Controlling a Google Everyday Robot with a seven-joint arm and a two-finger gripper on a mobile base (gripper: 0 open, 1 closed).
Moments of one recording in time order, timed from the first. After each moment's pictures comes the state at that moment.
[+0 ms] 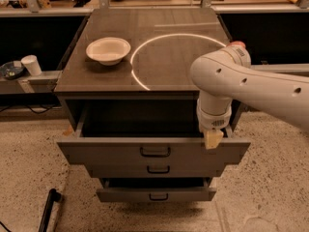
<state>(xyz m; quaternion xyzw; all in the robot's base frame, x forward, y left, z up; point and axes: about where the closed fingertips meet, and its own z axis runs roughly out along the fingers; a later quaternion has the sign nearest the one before) 0.511 -0.178 0.693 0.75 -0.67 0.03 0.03</state>
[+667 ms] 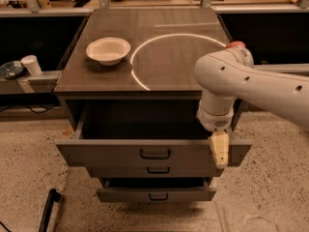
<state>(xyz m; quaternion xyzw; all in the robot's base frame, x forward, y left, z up) 0.505 -0.181 0.687 0.74 -0.67 0.00 0.04</state>
